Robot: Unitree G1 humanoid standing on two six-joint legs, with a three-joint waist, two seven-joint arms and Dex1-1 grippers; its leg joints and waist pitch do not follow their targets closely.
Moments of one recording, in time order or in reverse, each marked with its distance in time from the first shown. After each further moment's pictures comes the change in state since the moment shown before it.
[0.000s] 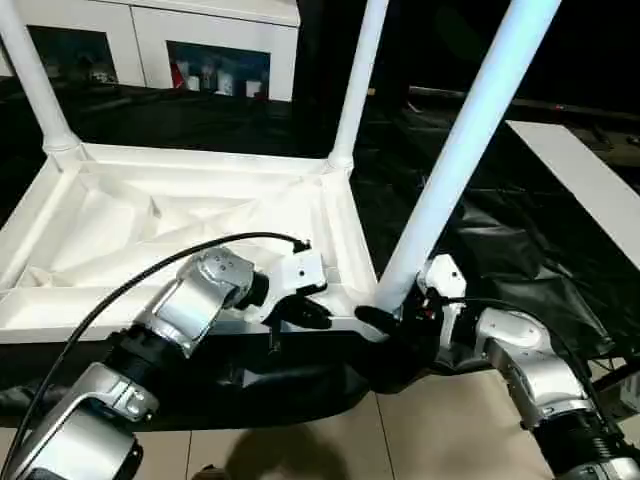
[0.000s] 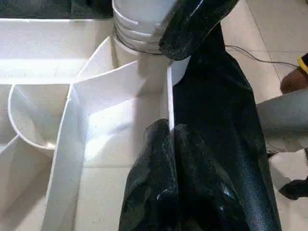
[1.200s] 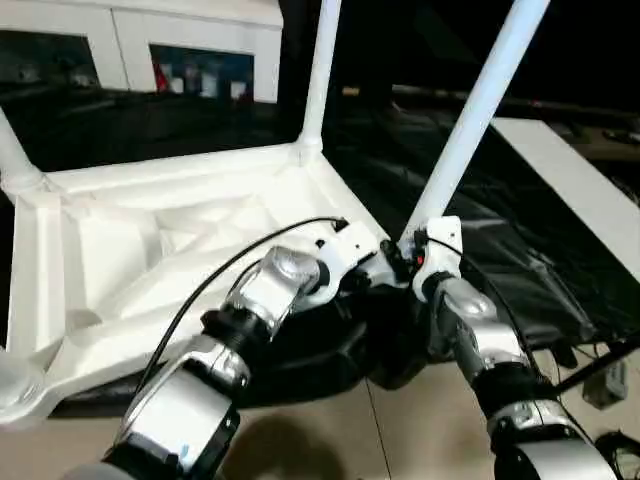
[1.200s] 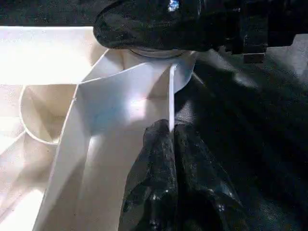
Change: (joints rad) left arm -0.205 -0.360 0.095 0.485 0.066 -0.030 0.515; right arm -0.244 0.238 -0.195 0.356 -0.054 0.033 -0.697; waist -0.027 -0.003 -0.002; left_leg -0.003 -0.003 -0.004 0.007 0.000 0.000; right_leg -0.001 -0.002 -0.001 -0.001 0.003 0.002
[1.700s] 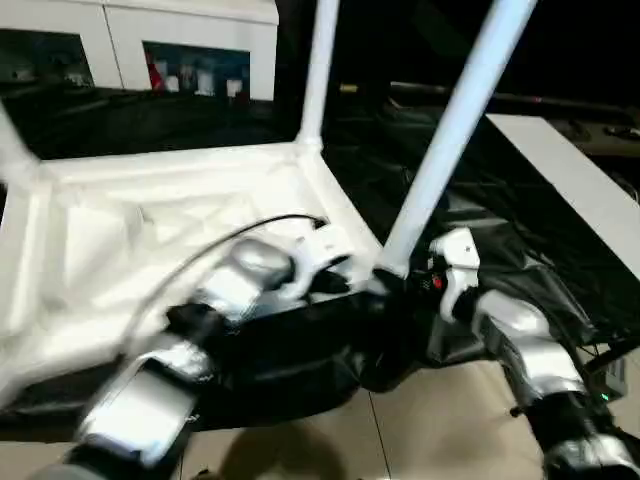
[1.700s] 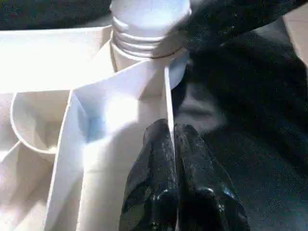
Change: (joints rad) left arm 0.083 0.219 -0.052 -0.189 -0.030 -0.075 -0.381; right arm 0.200 -0.222 0.135 -0.314 0.051 0.015 0.547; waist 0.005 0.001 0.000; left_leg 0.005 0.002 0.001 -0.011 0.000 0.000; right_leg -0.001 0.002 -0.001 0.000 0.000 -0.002
